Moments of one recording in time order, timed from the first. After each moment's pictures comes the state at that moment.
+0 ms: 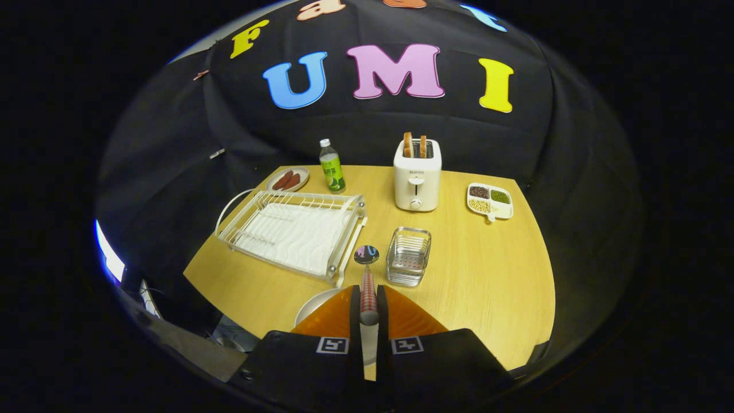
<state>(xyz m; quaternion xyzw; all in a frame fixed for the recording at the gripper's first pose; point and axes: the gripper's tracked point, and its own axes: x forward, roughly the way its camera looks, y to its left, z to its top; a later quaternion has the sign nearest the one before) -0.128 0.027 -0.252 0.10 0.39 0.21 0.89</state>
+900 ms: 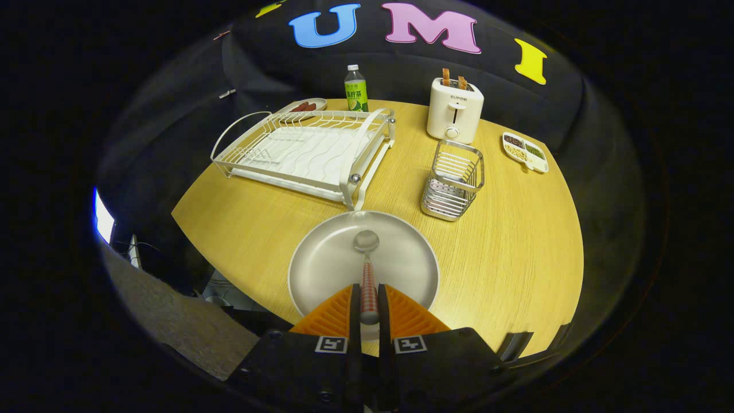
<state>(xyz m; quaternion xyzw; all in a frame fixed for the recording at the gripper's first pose) -0.196 0.076 -0.361 0.04 0.48 0.24 0.84</state>
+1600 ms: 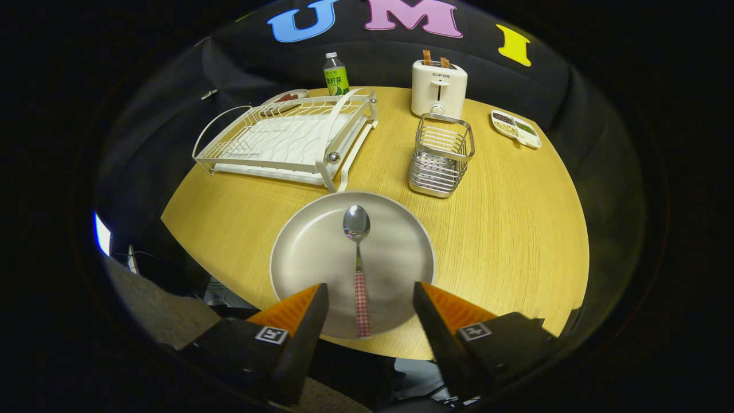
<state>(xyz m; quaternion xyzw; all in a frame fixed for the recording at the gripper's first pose) -0.199 0.064 -0.383 0.05 0.51 0.21 0.83</state>
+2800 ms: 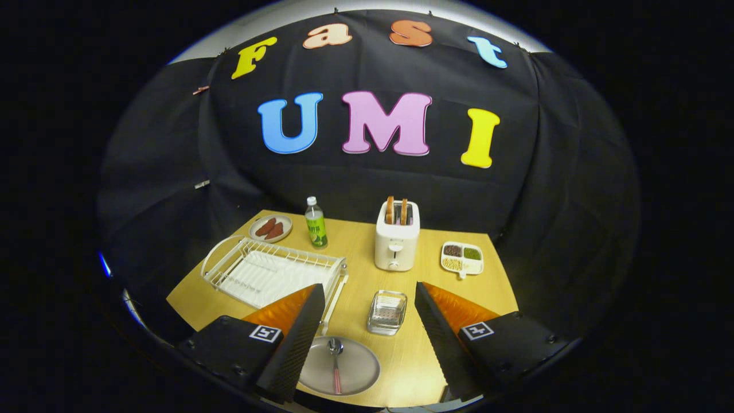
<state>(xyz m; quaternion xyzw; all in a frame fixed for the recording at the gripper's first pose) -0.046 -0.010 -0.131 0.08 0.24 0.13 0.96</state>
